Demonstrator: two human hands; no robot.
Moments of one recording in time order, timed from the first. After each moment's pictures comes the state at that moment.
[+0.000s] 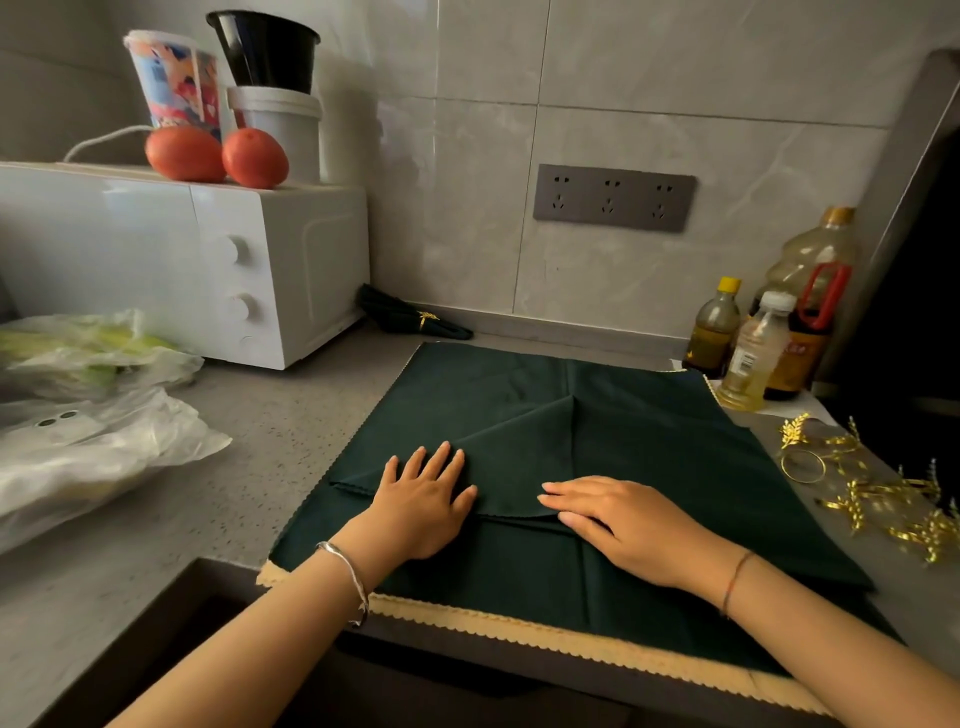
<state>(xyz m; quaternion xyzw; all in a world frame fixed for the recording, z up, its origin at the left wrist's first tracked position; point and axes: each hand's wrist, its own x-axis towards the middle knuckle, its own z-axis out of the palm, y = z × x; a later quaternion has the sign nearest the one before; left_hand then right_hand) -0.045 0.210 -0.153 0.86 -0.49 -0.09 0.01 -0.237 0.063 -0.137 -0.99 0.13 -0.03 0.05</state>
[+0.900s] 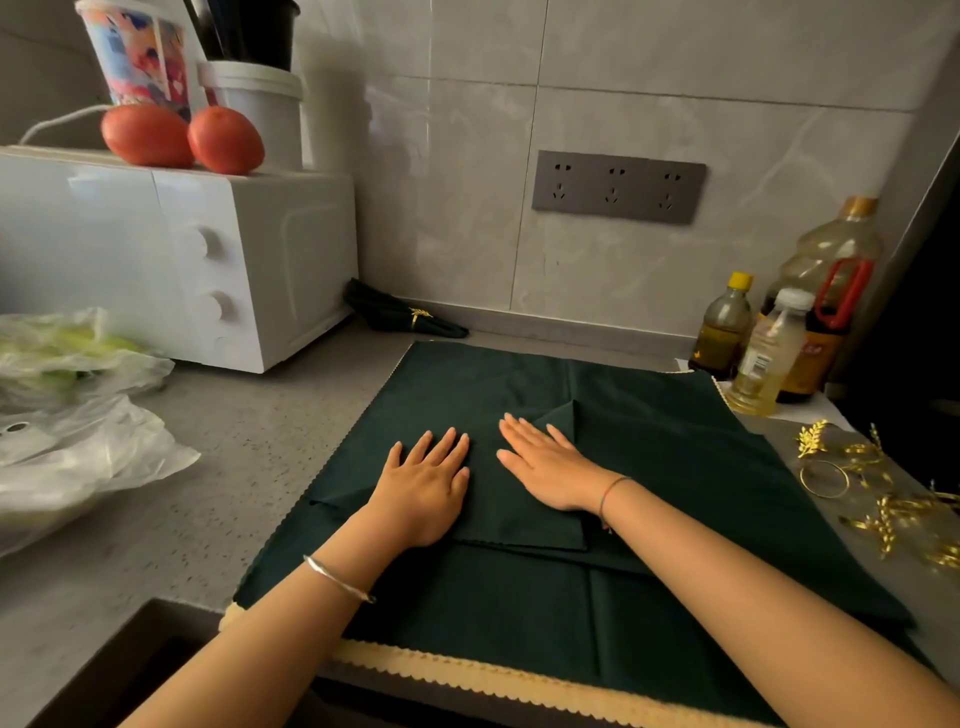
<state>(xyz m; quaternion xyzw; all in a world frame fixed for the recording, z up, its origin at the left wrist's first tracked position) -0.013 0.171 -0.165 0.85 -0.52 -0.05 0.07 -0.119 0.015 -0.157 -0.97 0.21 0.05 0.10</state>
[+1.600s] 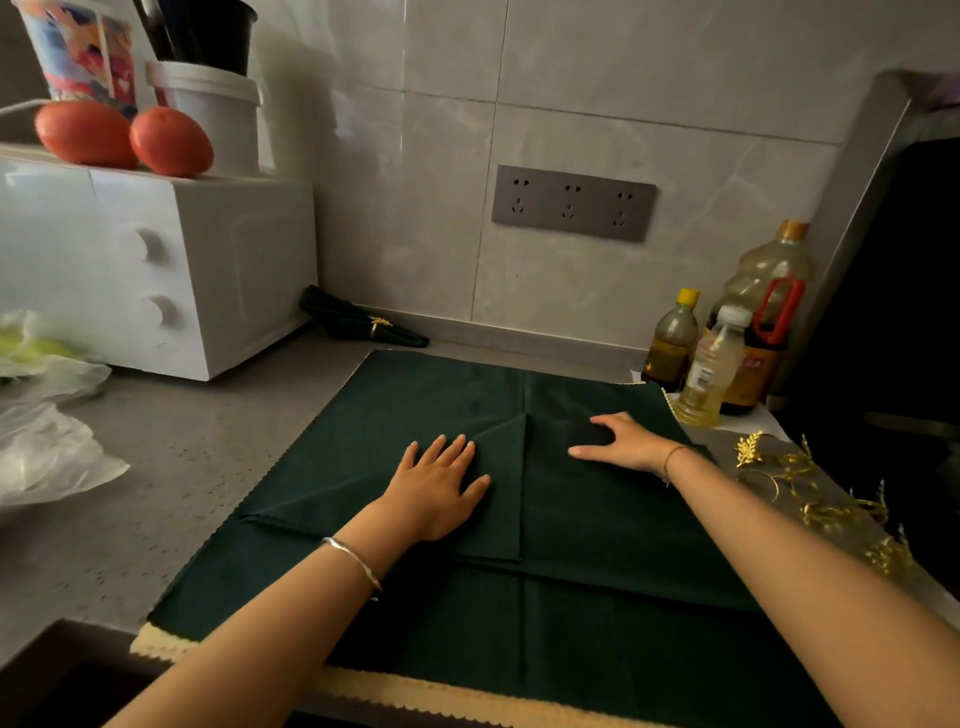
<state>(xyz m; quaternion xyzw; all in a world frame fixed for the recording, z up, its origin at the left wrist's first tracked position) -0.048 0.118 -0.159 0.83 -0.55 -0.06 0.06 -0.204 -0.115 -0.132 -0.88 0.42 -0.02 0.23</state>
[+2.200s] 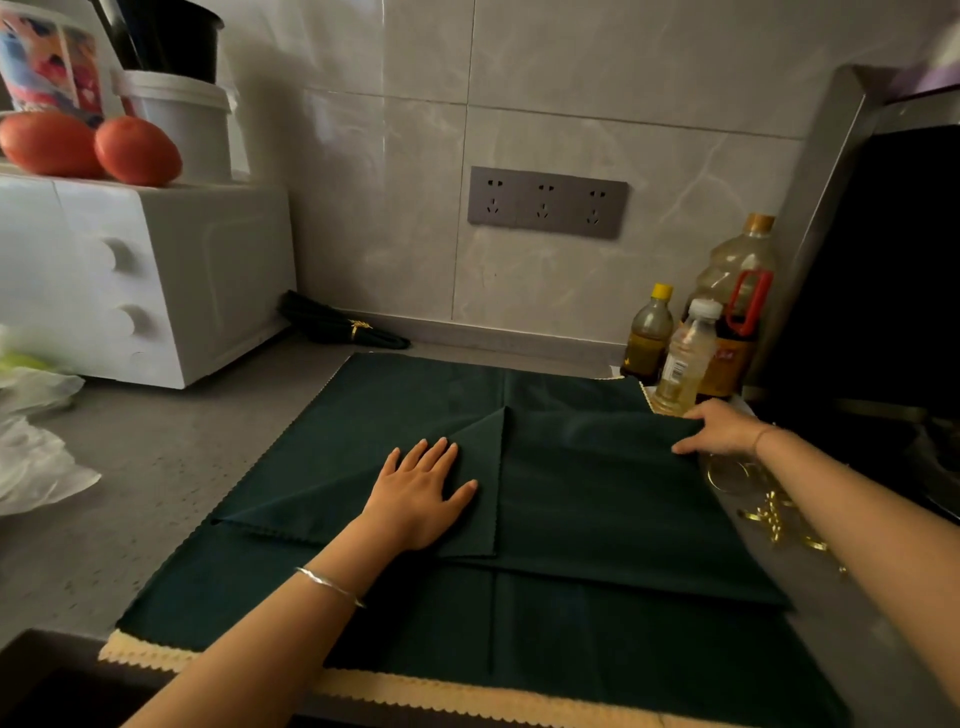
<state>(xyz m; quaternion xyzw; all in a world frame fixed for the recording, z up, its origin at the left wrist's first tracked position) -0.058 0.117 -0.166 0.84 -0.54 -0.05 0.08 -0.301 -0.166 -0.097 -0.86 0.49 -0.05 0.17</state>
